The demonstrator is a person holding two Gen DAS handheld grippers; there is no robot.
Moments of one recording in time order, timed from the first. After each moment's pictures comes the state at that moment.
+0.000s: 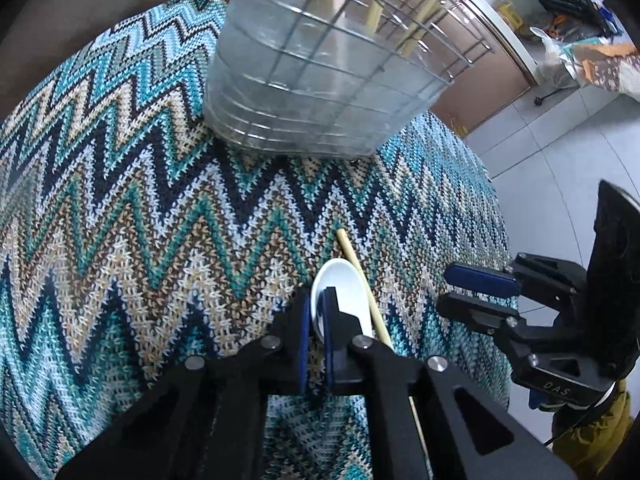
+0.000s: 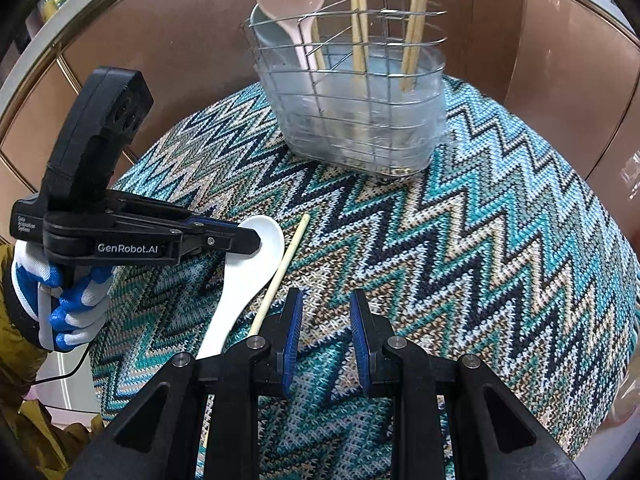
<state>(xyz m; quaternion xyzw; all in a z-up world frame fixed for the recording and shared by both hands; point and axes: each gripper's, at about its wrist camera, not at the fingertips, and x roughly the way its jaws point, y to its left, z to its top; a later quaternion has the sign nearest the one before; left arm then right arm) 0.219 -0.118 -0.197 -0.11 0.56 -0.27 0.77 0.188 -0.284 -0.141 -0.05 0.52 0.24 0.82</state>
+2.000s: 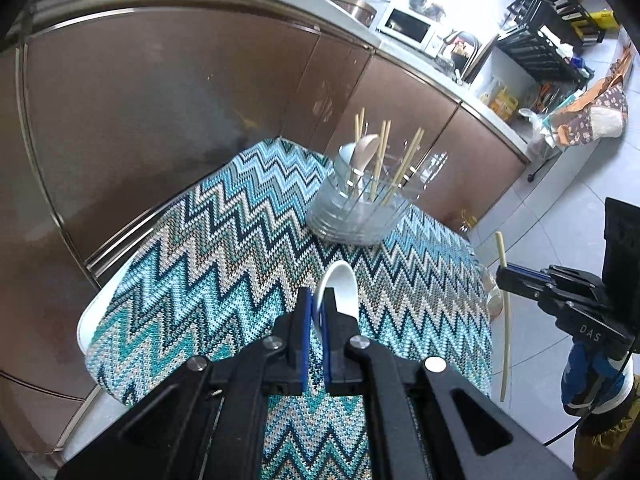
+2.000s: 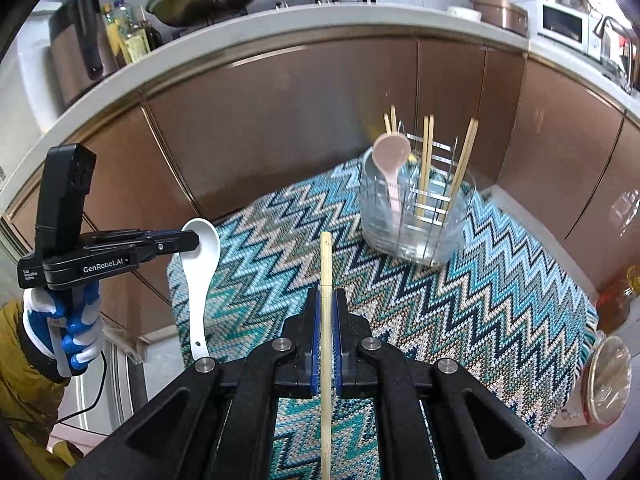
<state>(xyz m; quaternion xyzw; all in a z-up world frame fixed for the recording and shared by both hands) 0.081 0.022 -0.036 -0.13 0.41 -0.17 0.89 0.099 -0.237 0.006 -0.04 0.42 0.25 0.87</state>
